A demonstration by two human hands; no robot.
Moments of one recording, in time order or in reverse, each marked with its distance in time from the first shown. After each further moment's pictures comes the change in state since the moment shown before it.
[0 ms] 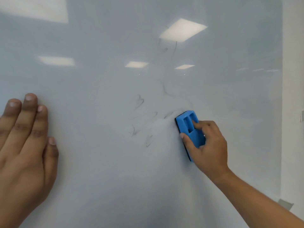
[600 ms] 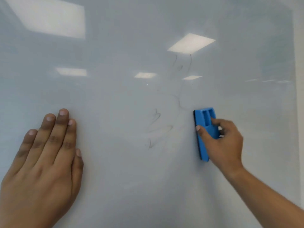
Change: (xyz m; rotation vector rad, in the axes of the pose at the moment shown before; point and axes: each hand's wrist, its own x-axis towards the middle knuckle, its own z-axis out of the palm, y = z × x) left_hand 0.004 0.046 -0.030 0.117 0.084 0.145; right_hand 0.044 -0.015 0.009 0.175 0.144 0.237
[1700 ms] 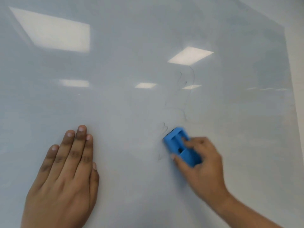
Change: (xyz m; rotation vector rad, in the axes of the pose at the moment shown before) left_hand 0.008 0.018 -0.015 0.150 0.053 -0.045; right_hand -0.053 -0.054 0.020 0.098 -0.189 -0.266
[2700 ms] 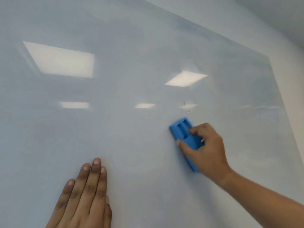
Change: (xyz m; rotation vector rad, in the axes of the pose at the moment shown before) left_hand 0.016 0.004 0.005 0.175 0.124 0.092; right_hand 0.101 -0.021 0.002 -0.059 0.041 -0.065
